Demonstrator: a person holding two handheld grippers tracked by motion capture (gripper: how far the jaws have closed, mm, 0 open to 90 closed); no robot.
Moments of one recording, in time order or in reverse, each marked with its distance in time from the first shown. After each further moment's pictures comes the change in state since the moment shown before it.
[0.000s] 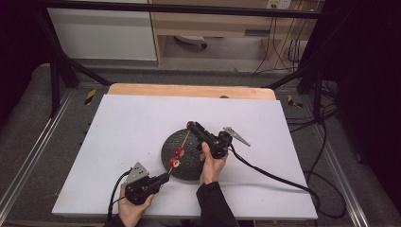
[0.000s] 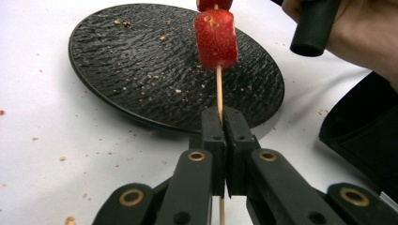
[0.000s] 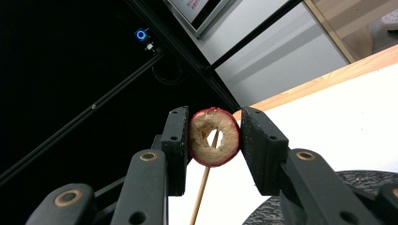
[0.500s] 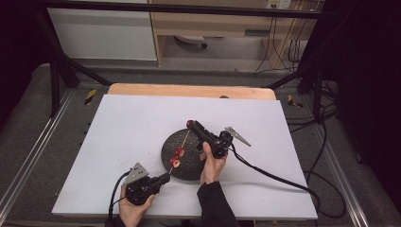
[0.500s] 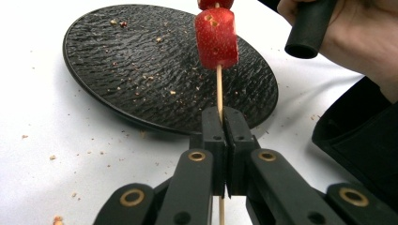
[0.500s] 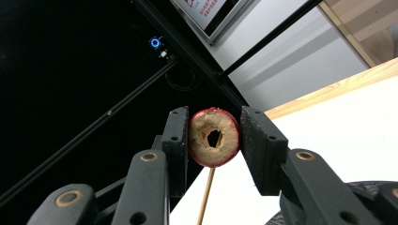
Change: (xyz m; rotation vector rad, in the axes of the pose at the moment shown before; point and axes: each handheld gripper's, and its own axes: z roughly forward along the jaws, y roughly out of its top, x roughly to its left) left arm -0.002 -0.001 0.000 -0.015 -0.006 -0.019; right arm 0.000 0.002 -0.001 -0.021 0.055 0.021
